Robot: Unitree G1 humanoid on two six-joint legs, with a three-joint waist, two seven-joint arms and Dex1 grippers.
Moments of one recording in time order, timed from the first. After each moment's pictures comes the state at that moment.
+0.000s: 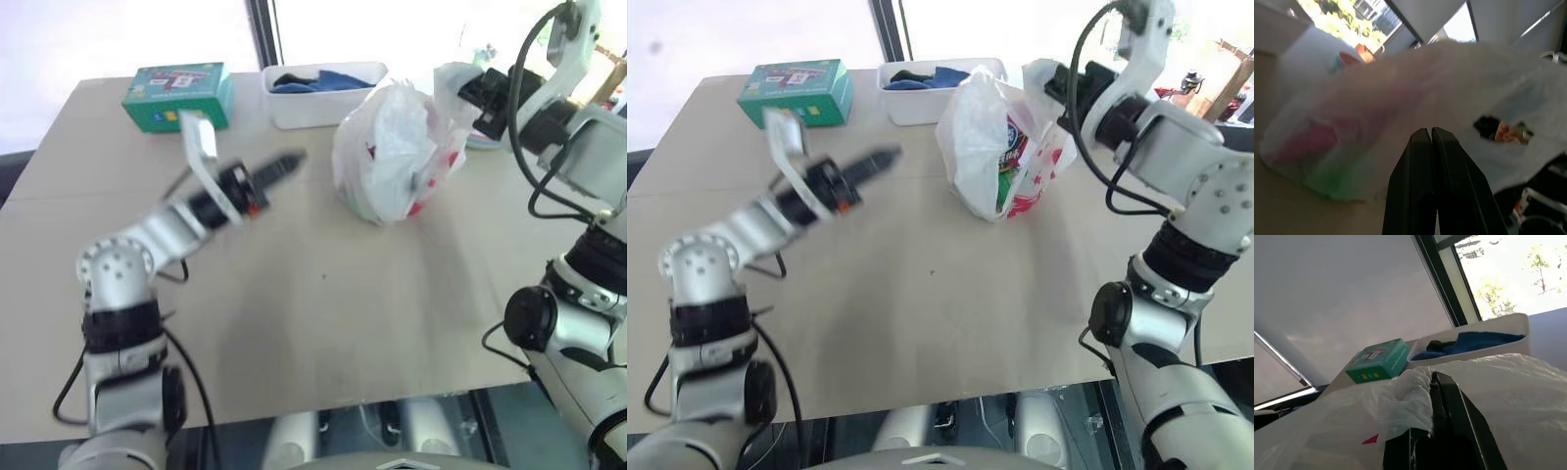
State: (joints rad) left arm -0.44 0.62 0.30 -0.17 -1.41 1.10 -0.42; right arm -1.02 -0.28 -0.53 -0.28 1.04 1.37 -0.13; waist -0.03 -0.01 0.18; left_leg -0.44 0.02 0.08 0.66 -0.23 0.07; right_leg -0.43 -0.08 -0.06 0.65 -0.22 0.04
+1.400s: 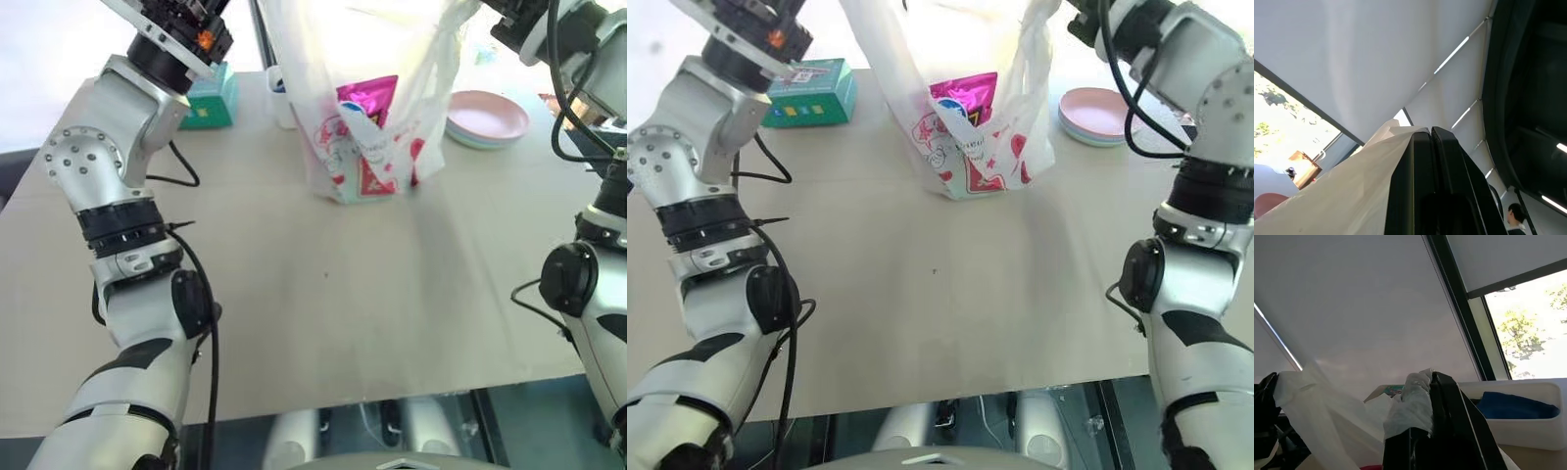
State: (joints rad) left arm -1.13 0.51 0.46 0.28 -1.48 0.86 -0.23; right arm -1.31 -0.47 -0.32 0.23 0.93 0.98 0.20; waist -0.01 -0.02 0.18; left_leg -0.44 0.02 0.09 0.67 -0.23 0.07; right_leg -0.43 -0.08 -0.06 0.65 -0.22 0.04
